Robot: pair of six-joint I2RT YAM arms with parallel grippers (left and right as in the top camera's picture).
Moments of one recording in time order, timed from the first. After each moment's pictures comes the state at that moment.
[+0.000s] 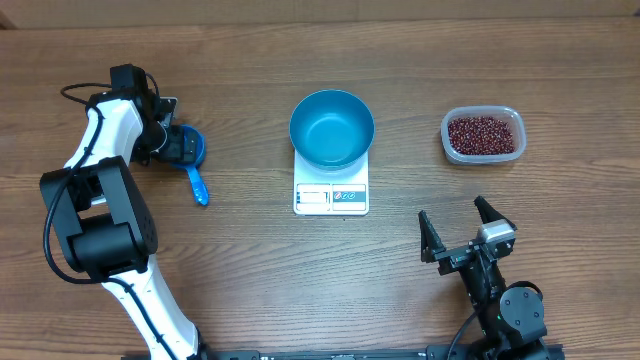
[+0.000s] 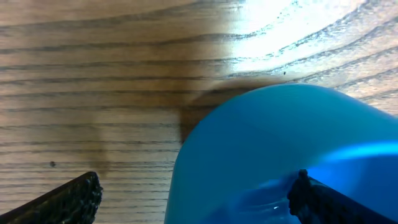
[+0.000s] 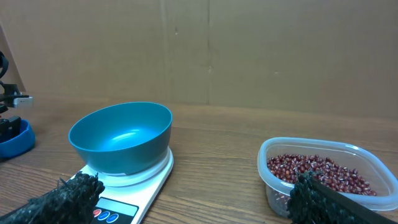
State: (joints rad) left arm 0.22 2.16 1.59 -0.86 0.01 0.24; right arm 0.36 0.01 0.02 -0.02 0.09 0.04
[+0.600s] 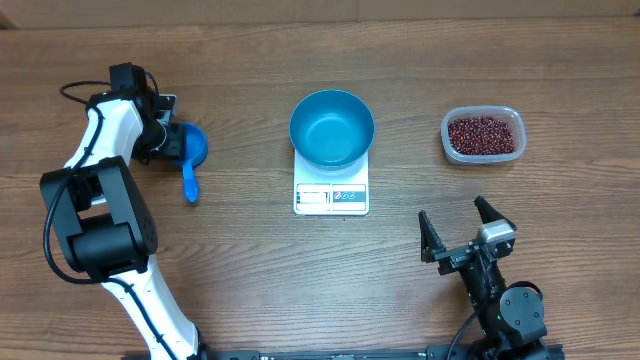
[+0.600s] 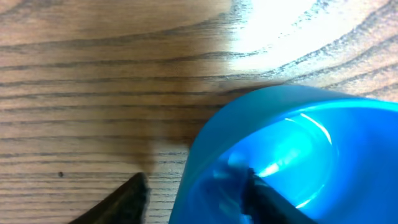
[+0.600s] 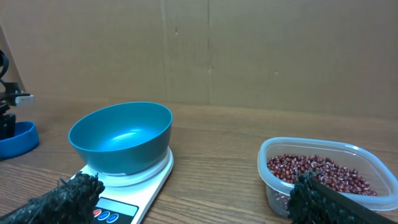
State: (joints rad) left arm 0.22 2.16 1.59 -0.83 0.01 0.24; right arm 0.36 0.01 0.02 -0.02 0.09 0.04
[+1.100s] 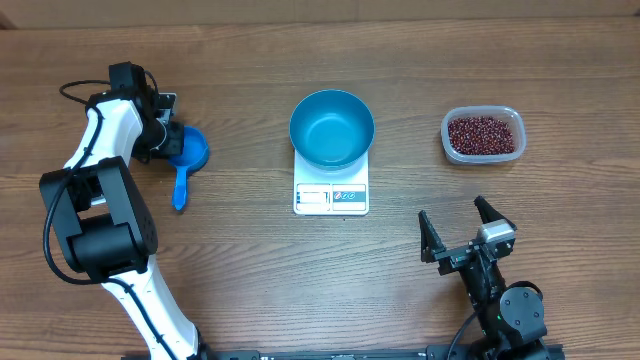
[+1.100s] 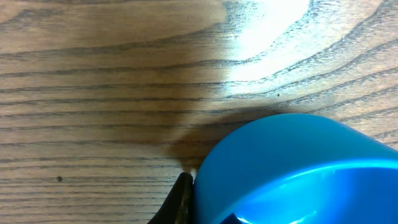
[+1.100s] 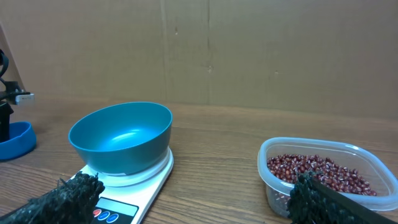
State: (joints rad) left arm 0.22 2.16 1.59 -0.82 0.03 0.23; right arm 0.36 0.01 0.02 -0.02 0.09 0.04
